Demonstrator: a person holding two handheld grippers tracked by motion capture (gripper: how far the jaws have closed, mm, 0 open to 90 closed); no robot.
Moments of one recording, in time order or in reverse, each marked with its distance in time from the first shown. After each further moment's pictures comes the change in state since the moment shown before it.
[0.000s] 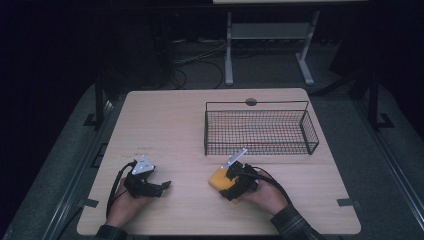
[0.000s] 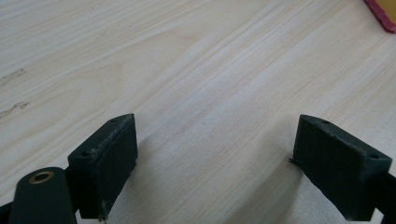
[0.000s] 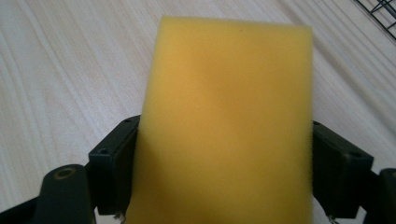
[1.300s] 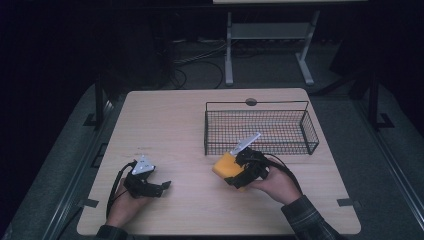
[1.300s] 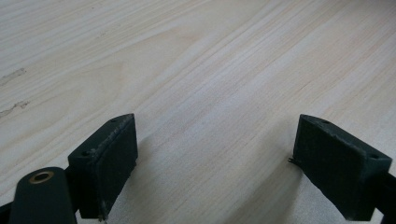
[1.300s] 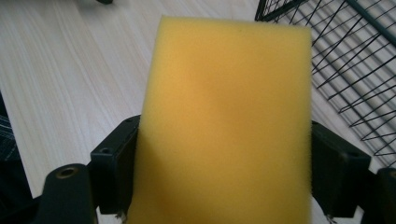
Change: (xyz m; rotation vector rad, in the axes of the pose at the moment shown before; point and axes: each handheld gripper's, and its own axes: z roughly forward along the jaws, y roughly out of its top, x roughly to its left) left arm 0.000 0.000 0.000 -0.001 0.001 -0.003; right arm -0.015 0.016 -0.057 -0.084 0.021 -0.007
